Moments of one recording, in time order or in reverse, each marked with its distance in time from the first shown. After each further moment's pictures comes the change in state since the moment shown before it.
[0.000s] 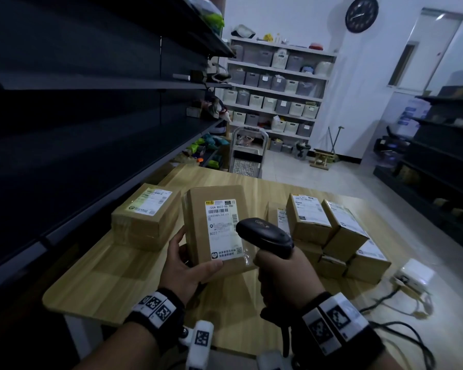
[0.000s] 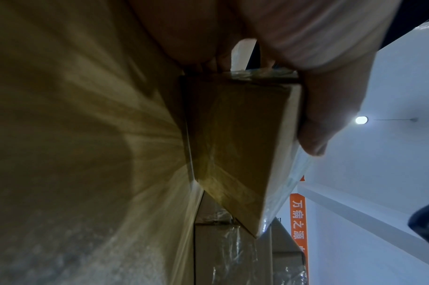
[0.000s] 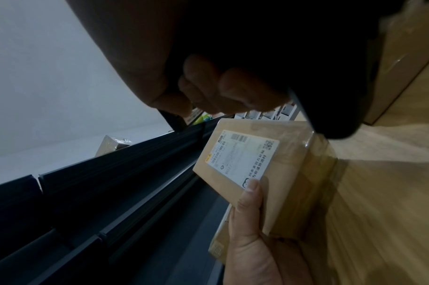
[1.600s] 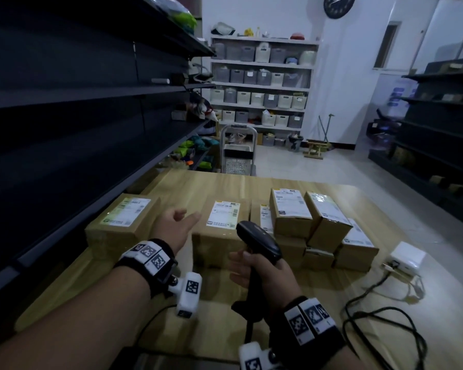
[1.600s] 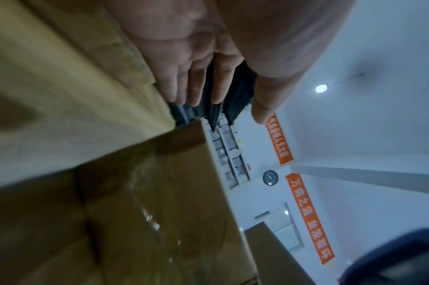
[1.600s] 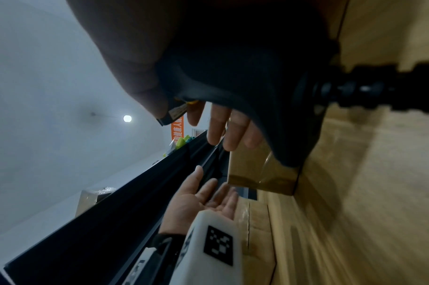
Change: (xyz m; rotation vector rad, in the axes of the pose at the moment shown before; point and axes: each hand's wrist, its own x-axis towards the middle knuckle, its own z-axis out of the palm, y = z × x) left_hand 0.077 0.067 0.050 0.476 0.103 -0.084; right_hand 0.051 0.064 -0.034 0.425 0.060 -0.011
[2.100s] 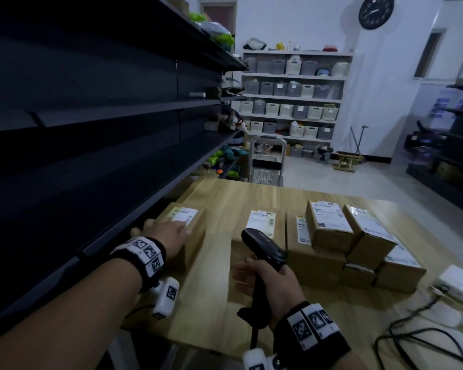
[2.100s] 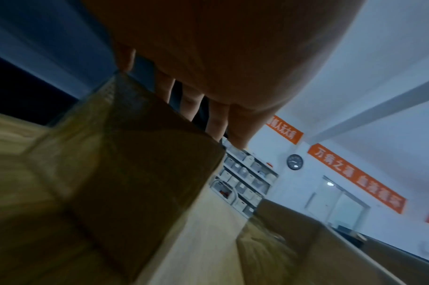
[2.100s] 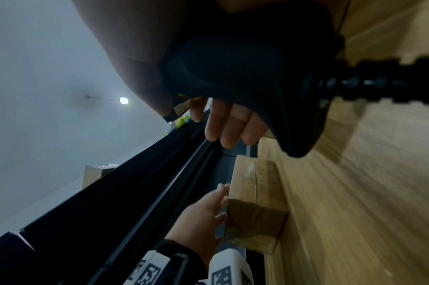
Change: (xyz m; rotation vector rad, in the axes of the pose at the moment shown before) left_hand 0.018 -0.003 -0.113 1.221 -0.051 0.026; right_hand -0.012 0.010 0.070 -0.016 -0.013 0.109
